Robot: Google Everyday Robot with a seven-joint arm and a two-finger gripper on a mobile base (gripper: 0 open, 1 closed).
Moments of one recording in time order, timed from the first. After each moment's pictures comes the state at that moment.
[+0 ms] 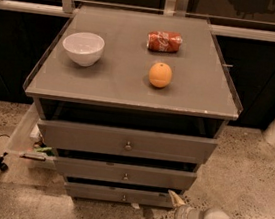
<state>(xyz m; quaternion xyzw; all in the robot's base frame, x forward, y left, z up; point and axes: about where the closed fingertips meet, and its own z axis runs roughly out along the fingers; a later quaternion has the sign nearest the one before) 0.483 -0.210 0.251 -0.61 0.69 0.10 0.37</state>
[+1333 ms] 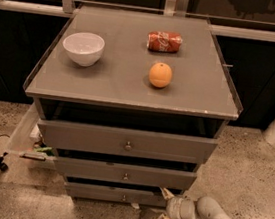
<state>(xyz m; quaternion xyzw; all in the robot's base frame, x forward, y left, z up) 0.517 -0.168 0.227 -0.62 0.65 0.18 0.40</state>
